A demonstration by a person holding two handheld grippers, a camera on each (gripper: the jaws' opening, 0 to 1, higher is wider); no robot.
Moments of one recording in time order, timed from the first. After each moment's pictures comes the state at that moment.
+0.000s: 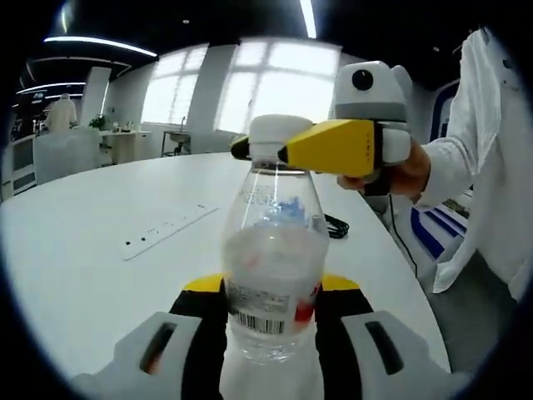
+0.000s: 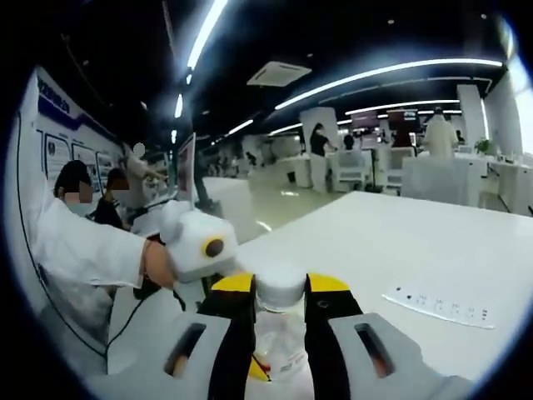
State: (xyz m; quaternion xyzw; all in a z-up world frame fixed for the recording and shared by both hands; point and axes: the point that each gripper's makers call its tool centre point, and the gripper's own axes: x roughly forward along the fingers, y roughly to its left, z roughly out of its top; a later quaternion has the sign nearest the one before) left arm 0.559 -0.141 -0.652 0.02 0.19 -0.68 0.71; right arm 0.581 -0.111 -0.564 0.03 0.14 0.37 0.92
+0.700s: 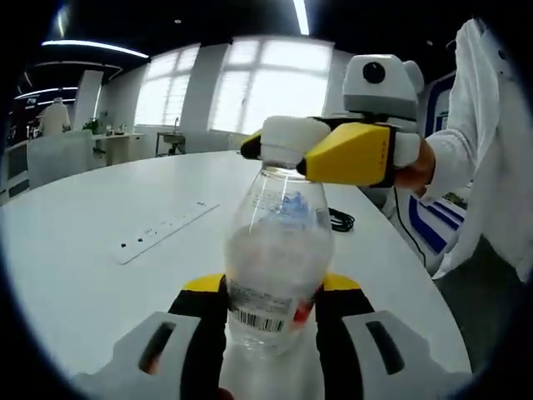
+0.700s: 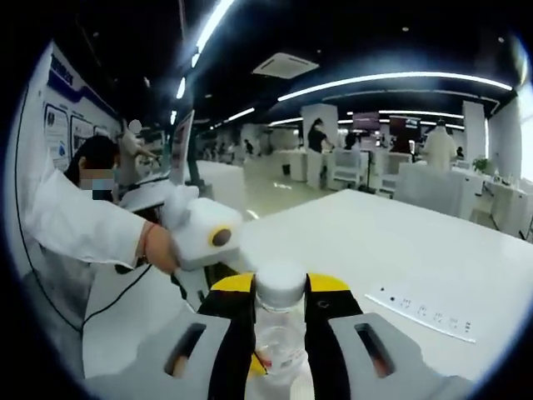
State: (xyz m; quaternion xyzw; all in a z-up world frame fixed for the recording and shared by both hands) left arm 0.570 -0.152 -0.671 0.03 0.18 -0.69 0.70; right arm 0.585 -0.117 -0.584 -0.04 0.14 0.36 0.92
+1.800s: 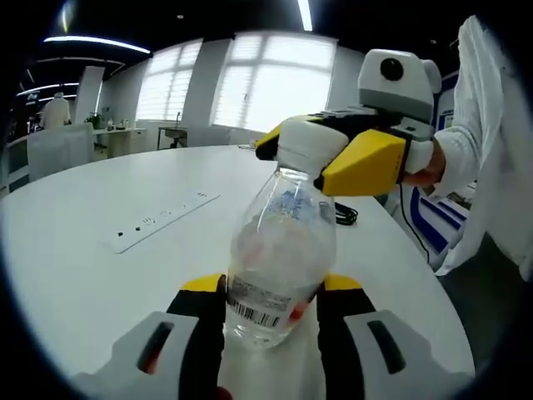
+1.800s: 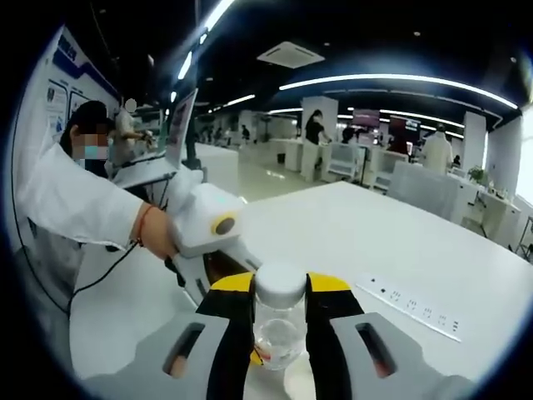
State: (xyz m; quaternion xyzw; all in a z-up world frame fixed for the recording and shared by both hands) left arm 0.572 -0.153 -0.687 0.03 0.20 -0.68 0.70; right arm 0.581 -0.124 -0.602 -0.08 0.15 0.34 0.92
